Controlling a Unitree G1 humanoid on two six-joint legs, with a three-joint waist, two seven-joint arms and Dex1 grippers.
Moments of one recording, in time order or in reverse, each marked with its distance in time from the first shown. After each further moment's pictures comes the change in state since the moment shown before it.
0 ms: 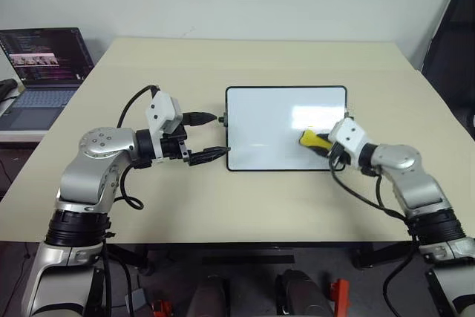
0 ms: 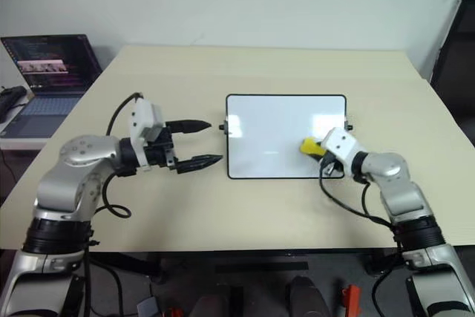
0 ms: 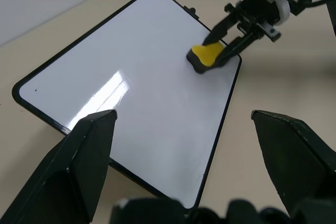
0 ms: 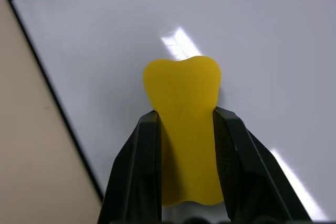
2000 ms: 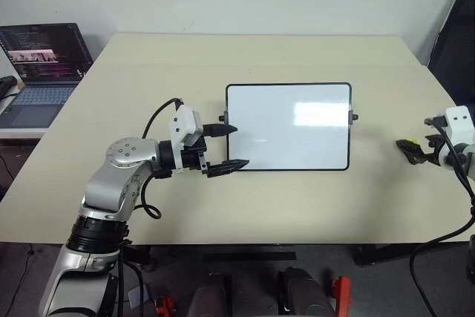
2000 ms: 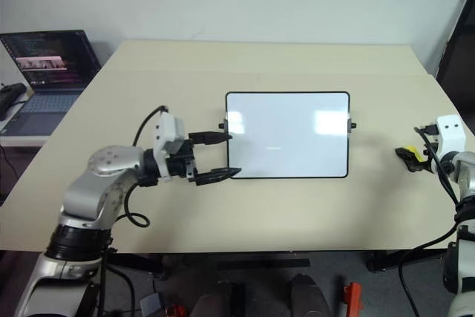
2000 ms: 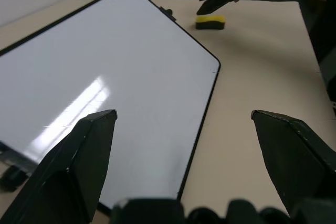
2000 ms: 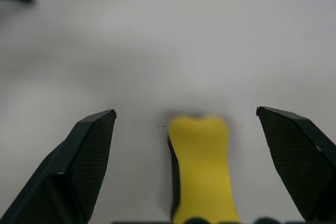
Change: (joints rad) left arm 0.040 -0.076 -0.027 -0.039 -0.011 -0.020 0.042; right arm -0.185 -0.230 -0.401 0.488 0.173 0.281 -0.110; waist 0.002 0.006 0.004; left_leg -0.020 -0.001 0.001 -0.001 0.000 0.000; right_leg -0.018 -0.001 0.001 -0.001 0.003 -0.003
